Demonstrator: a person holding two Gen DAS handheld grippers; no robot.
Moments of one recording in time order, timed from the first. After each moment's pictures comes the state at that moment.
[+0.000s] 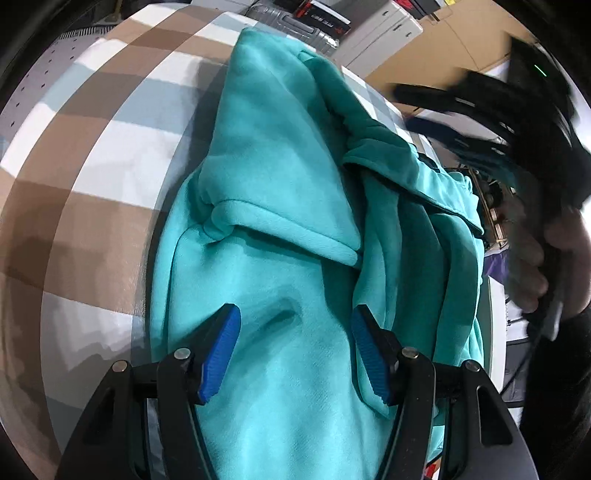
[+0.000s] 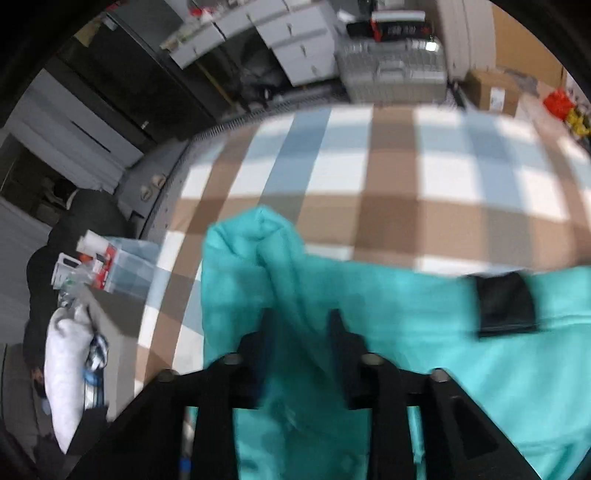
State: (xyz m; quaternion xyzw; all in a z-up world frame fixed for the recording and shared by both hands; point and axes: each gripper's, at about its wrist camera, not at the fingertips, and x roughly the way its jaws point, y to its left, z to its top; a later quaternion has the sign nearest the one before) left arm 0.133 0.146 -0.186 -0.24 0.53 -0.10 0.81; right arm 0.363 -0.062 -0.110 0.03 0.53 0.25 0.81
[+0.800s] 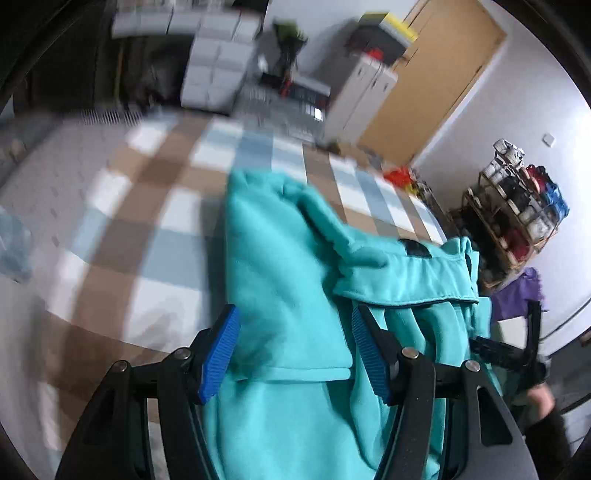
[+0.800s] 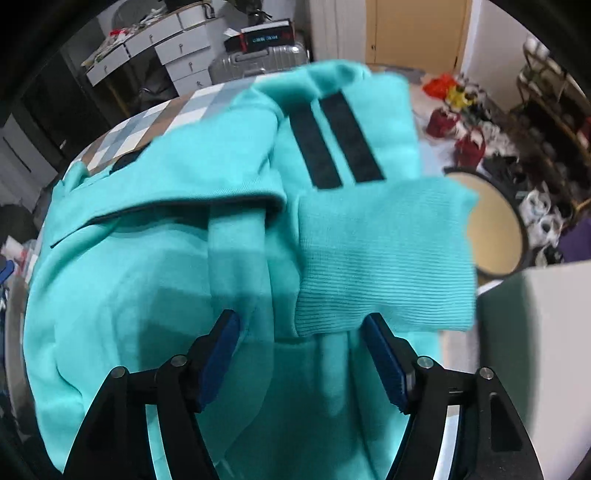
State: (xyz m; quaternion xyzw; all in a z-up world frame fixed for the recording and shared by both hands) left arm 0.166 0.160 -0.126 -0.19 0.43 -0.07 0.88; right arm 0.284 -0.269 -0.185 0.01 0.54 0.08 0.84
